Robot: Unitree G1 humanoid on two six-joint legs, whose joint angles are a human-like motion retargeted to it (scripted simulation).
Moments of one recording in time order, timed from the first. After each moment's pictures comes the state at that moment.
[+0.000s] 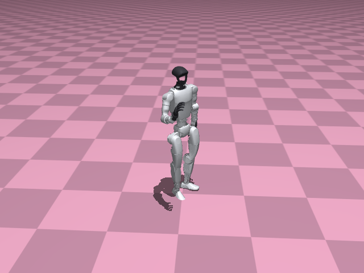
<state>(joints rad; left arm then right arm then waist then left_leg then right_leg) 0.04 0.05 -0.03 1.59 -0.42 0.09 0.08 -0.27 -0.48 -0.27 -0.05 -0.31 -0.51 -0.38 -0.09 0.02 0.02 0.07 0.01 0.44 0.03 -0.16 0.00 0.04 0.01 -0.23 0.00 0.05 -0.06</state>
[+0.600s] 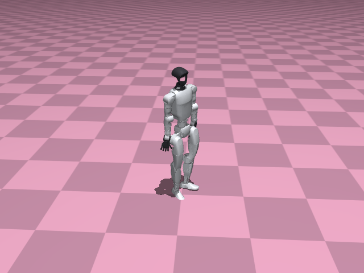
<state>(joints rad) 0.00 0.03 -0.21 1.60 -0.26 0.16 -0.02 0.09 -0.08 -0.10 1.50 -0.88 0.14 0.04 -0.07 0.04 0.00 0.06 0.00 0.36 0.03 -0.16 0.00 0.07 0.00 -0.32 -0.02 0.02 -0.06</state>
